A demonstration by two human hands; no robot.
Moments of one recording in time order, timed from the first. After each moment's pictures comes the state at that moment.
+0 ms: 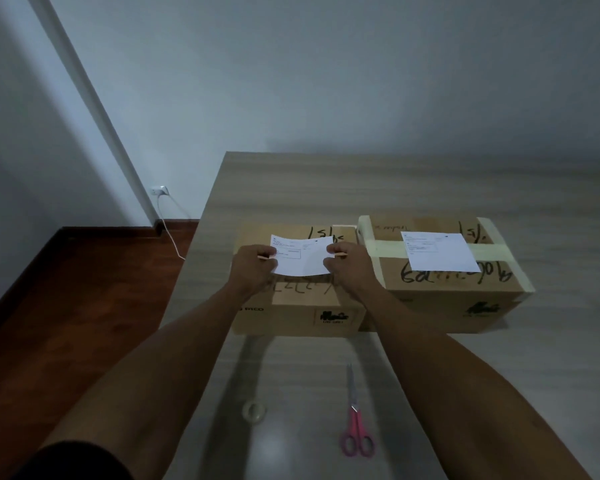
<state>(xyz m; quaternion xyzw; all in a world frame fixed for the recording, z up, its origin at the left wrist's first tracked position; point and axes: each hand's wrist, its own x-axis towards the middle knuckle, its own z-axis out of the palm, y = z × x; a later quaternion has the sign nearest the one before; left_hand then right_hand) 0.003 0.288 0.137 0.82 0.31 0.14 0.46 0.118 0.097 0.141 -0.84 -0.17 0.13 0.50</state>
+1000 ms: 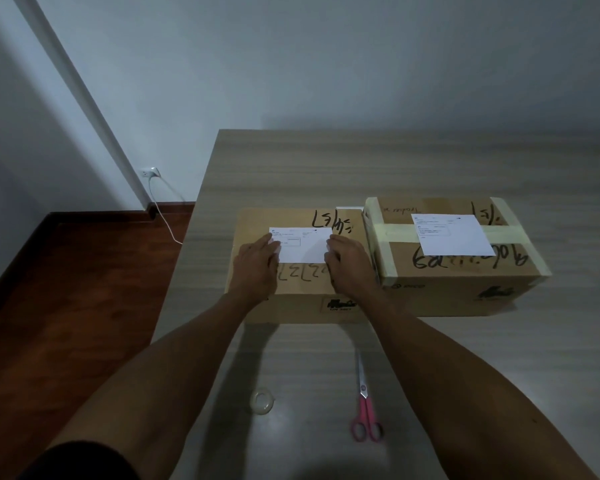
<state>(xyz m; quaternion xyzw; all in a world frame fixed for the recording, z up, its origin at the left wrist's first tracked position) 0.000 0.303 0.087 0.96 0.17 0.09 0.20 0.109 0.110 0.109 -0.89 -0.31 0.03 0.32</state>
